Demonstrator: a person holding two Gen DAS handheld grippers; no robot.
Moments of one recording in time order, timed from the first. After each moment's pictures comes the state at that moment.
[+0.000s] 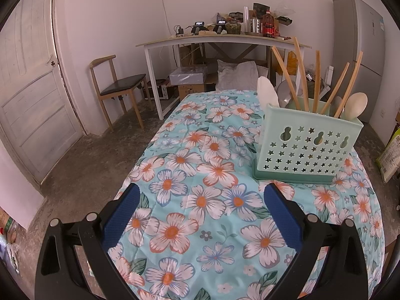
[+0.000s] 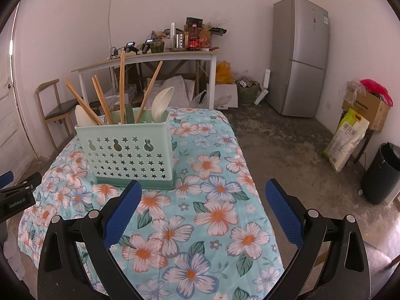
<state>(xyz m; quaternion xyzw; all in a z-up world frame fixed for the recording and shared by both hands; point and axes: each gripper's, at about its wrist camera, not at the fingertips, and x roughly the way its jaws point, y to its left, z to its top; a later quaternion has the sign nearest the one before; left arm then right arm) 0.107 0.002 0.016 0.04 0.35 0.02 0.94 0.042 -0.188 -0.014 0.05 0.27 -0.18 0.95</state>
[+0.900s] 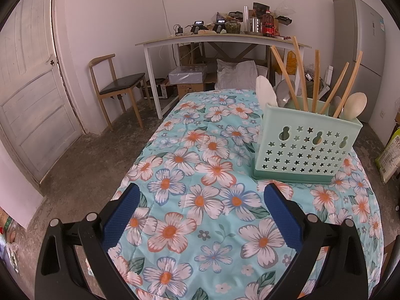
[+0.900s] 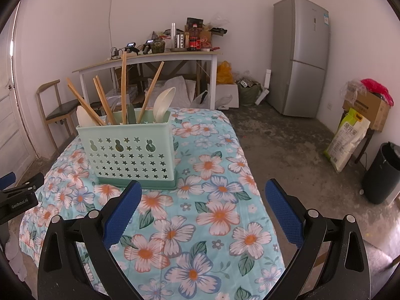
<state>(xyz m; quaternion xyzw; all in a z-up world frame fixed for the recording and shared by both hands) 0.107 0.001 0.017 0.04 0.35 0.02 0.94 0.043 -0.186 -0.014 0.05 0.27 -0.18 0.95</state>
